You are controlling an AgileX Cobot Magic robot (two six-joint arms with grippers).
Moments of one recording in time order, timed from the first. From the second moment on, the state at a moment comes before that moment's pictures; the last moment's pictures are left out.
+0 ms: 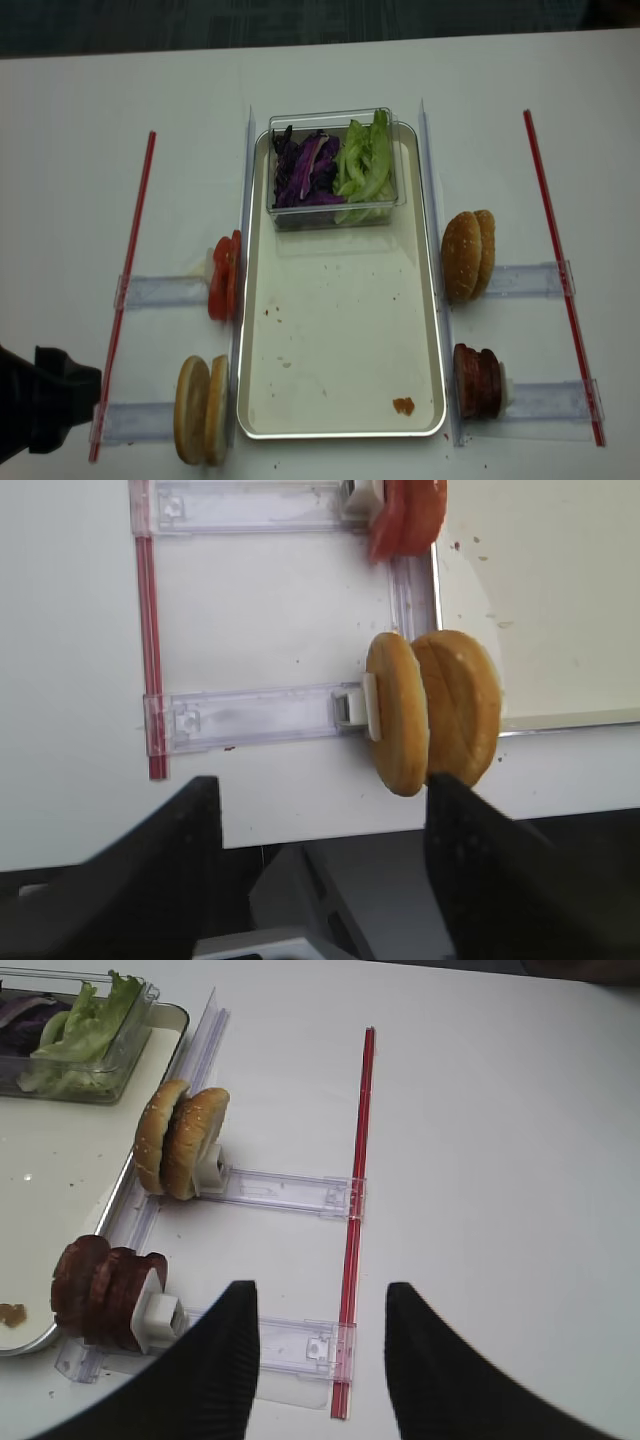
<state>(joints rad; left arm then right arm) -0.10 0.66 -0.73 -0.11 1.26 -0.08 0.06 -0.02 -0.47 0.07 1.13 -0.08</state>
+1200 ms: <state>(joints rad) -0.16 0.91 -0.78 -0.12 1.24 -0.13 0.06 -0.02 -0.47 0.07 1.13 -0.08</state>
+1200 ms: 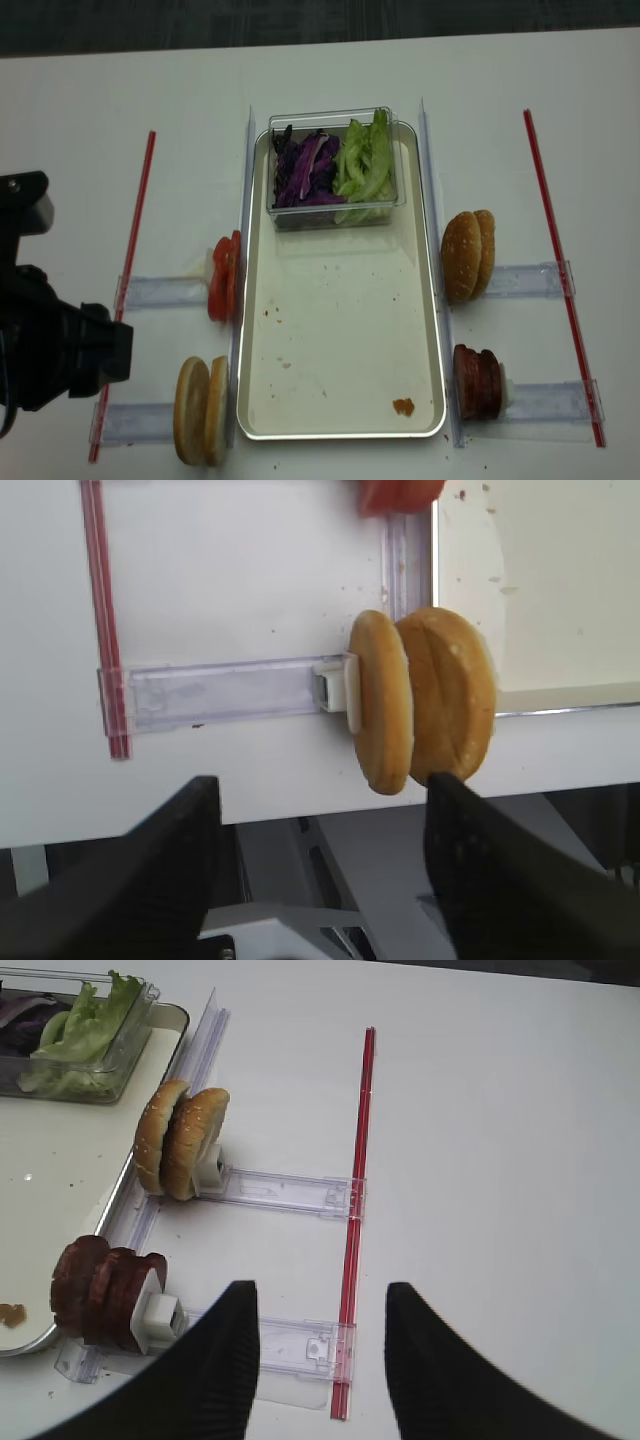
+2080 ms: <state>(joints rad) -0.37 0.98 -0.79 -0.12 1.24 -0.27 0.06 -0.02 -0.47 0.07 1.13 -0.08</state>
